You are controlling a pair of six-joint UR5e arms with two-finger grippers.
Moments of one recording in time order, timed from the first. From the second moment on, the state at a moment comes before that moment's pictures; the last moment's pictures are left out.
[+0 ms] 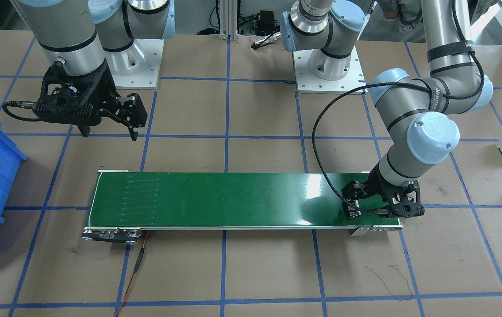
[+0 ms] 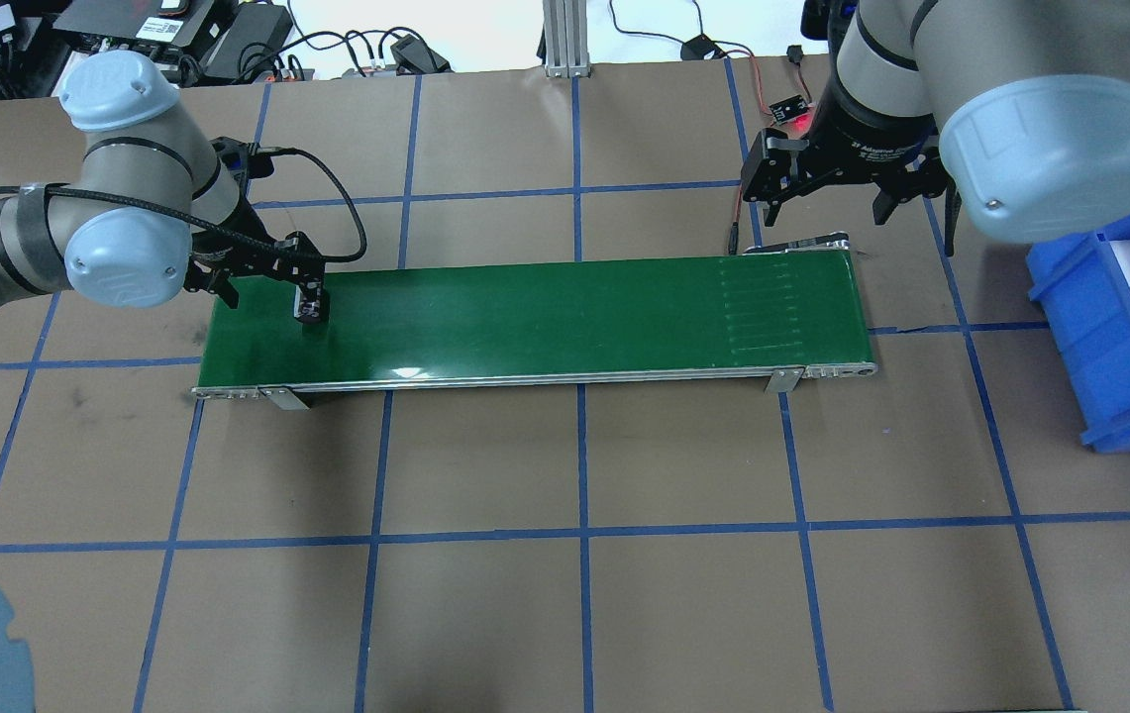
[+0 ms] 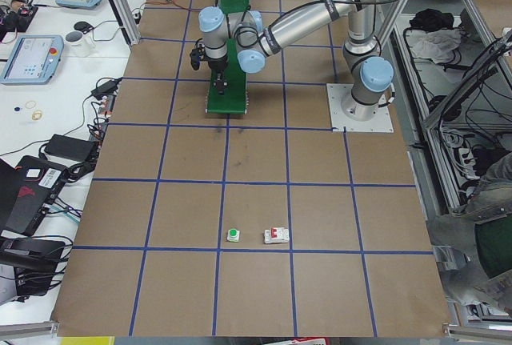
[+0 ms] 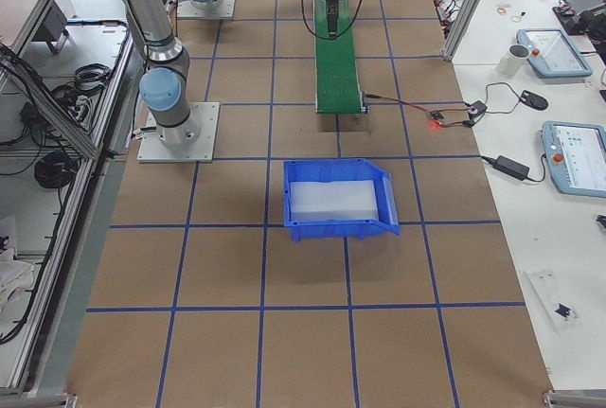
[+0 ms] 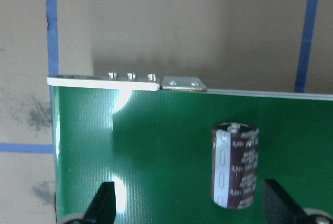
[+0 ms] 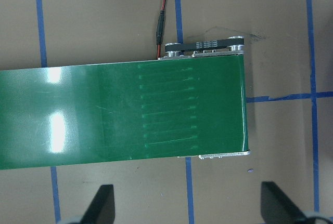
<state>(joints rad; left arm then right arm) -1.39 -1.88 -1.79 -1.06 1.60 0.11 1.63 -1.54 1.64 -1.77 -1.61 0.12</state>
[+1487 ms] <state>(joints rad) -1.40 -1.62 -1.65 -1.40 1.63 0.09 1.53 -1.50 1.69 -1.77 -1.51 -0.10</state>
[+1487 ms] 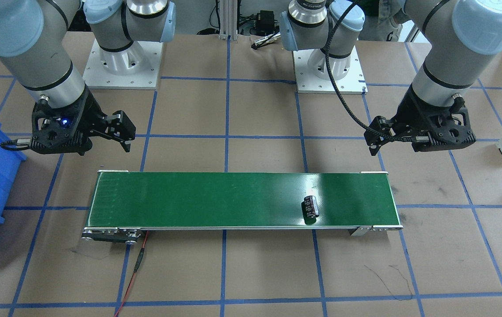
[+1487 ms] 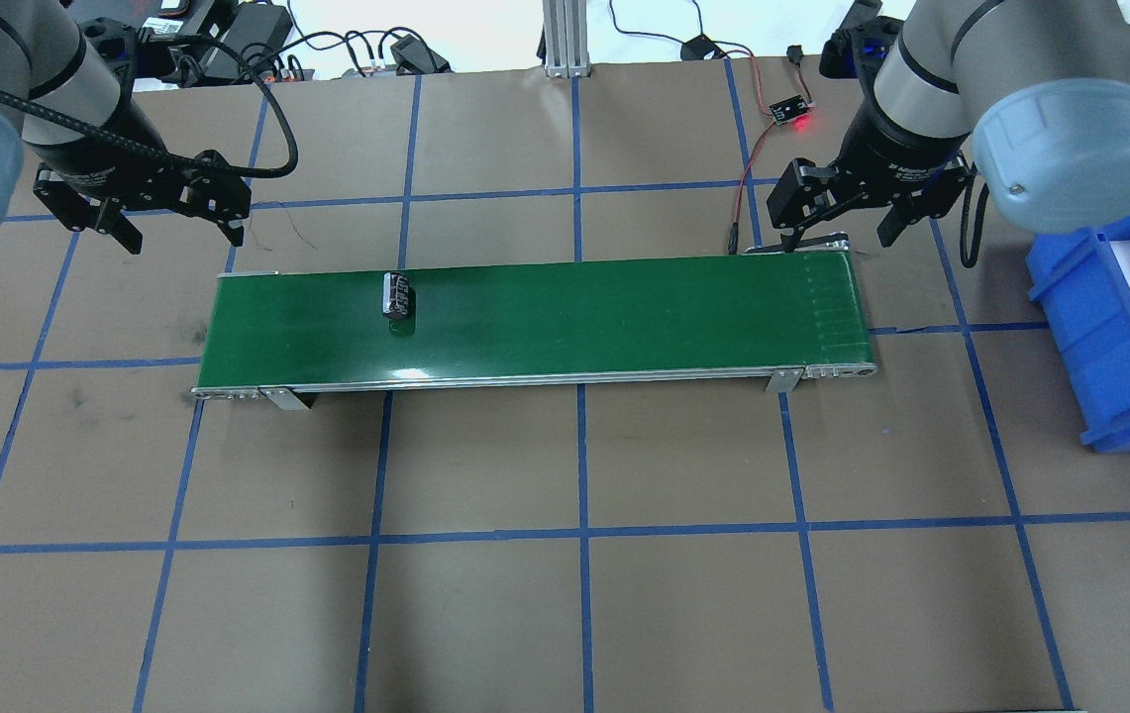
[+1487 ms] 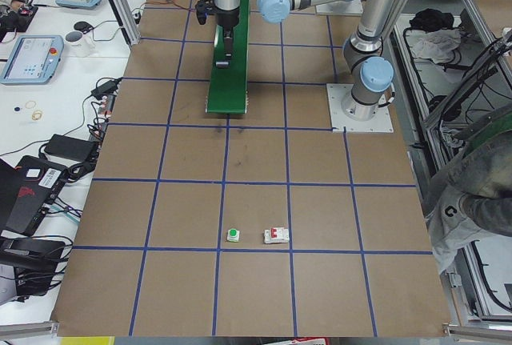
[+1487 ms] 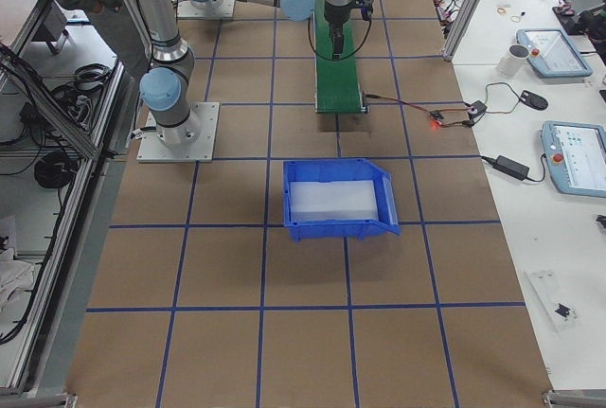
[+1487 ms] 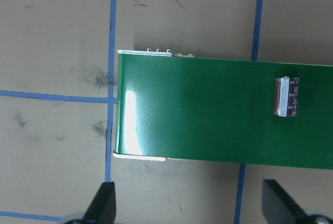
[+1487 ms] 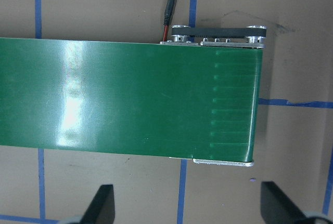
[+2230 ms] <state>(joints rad) -1.51 -1.61 -1.64 -1.50 1.60 0.04 1.45 -1.44 1.72 -1.79 -1.38 -0.22</state>
